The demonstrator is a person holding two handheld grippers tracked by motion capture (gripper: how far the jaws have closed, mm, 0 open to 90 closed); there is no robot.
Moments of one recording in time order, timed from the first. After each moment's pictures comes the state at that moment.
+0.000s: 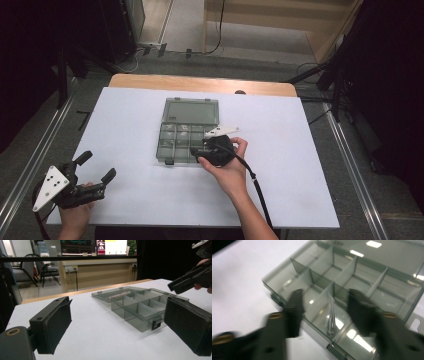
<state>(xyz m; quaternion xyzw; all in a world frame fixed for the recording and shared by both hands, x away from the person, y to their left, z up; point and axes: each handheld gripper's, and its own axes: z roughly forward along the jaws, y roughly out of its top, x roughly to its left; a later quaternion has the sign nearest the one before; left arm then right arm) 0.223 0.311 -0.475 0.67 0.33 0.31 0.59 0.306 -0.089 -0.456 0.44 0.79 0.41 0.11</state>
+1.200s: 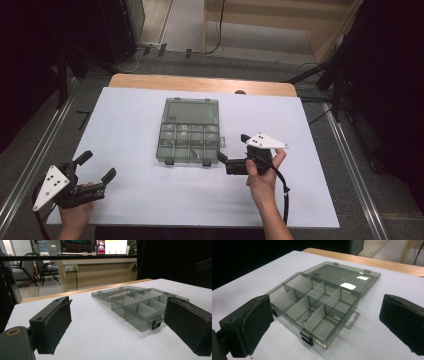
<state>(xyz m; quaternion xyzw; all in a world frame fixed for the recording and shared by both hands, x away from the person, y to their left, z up) 0.223 0.310 -0.475 0.67 0.33 0.31 0.59 0.262 -0.172 -0.440 0.43 0.72 0.51 0.18</state>
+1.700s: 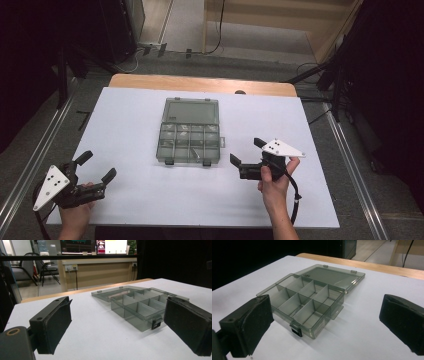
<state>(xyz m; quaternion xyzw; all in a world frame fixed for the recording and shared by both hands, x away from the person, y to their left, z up) 0.223 0.310 -0.475 0.67 0.33 0.31 0.59 0.245 -0.202 -0.445 0.44 0.70 0.52 0.20</state>
